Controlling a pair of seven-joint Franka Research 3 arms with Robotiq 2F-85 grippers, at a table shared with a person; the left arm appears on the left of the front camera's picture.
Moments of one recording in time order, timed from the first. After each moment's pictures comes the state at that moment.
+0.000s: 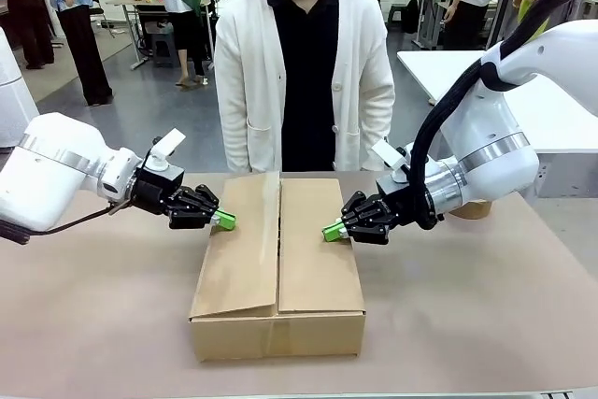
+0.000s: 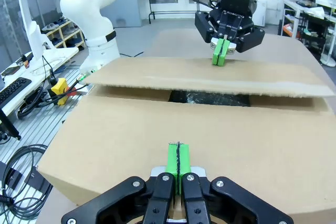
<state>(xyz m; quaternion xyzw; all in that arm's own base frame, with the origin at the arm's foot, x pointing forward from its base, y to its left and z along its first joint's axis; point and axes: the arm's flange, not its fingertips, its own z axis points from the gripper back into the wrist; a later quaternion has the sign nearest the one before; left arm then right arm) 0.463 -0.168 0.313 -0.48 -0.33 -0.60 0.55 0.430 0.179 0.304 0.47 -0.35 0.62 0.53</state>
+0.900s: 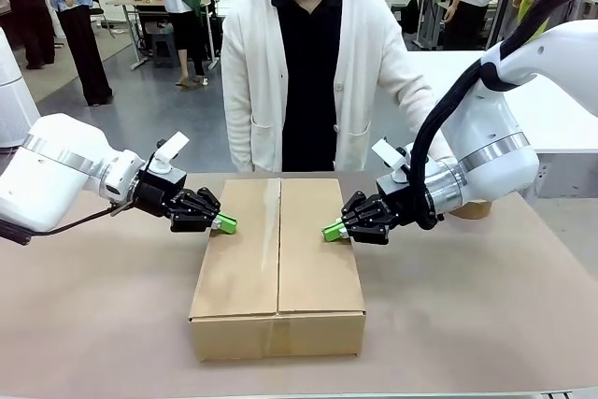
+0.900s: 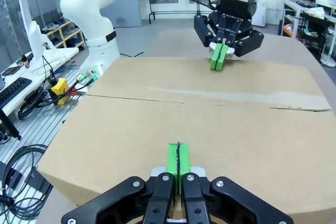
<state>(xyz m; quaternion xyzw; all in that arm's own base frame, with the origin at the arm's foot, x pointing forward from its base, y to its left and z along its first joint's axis) 0.462 -0.171 0.311 -0.47 -0.32 -0.61 0.56 0.430 0.179 0.304 0.47 -0.35 0.62 0.53</state>
